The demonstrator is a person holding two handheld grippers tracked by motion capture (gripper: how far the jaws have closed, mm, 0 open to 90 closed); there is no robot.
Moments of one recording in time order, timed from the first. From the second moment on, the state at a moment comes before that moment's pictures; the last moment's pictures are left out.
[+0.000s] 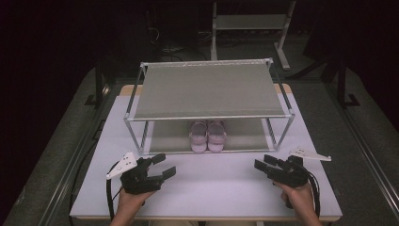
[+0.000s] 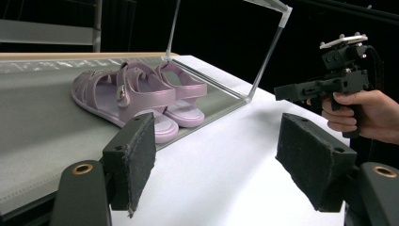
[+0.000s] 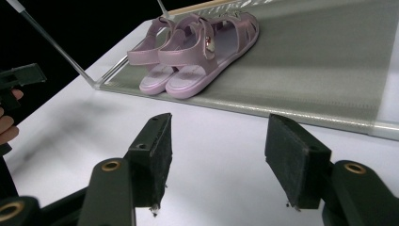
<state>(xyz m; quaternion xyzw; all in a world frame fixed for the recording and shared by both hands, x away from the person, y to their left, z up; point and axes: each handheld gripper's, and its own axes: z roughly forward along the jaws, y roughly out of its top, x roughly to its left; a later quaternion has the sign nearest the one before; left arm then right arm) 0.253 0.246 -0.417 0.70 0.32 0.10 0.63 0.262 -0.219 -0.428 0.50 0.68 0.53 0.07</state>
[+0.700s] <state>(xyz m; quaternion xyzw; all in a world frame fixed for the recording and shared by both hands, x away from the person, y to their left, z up) 0.253 0.246 -0.417 0.70 0.32 0.10 0.63 0.252 -0.228 -0.429 0.50 0.68 0.53 0.06</state>
